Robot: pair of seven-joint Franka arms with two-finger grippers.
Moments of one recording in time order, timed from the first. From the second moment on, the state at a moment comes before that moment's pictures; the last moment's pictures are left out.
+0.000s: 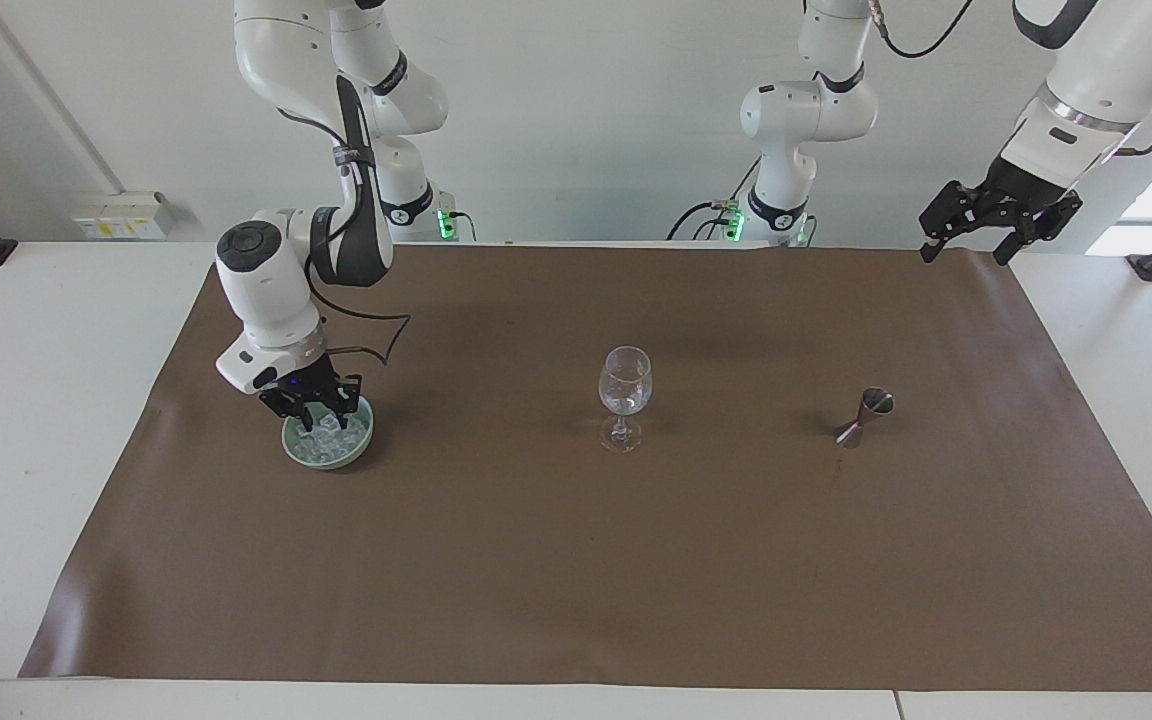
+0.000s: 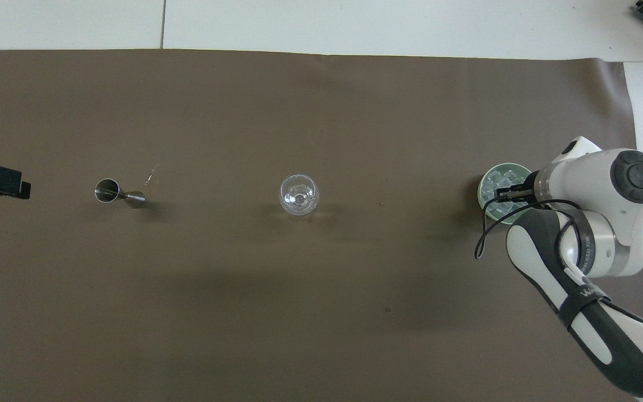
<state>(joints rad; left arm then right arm) -0.02 -0.05 0.01 -1.57 -0.05 1.51 0.04 0.05 0.16 -0.08 -2.15 -0.05 2.42 -0.10</state>
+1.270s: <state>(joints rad) -0.02 -0.05 0.01 -1.57 -0.05 1.51 0.04 0.05 0.09 -0.03 -2.00 -0.05 2.22 0.02</state>
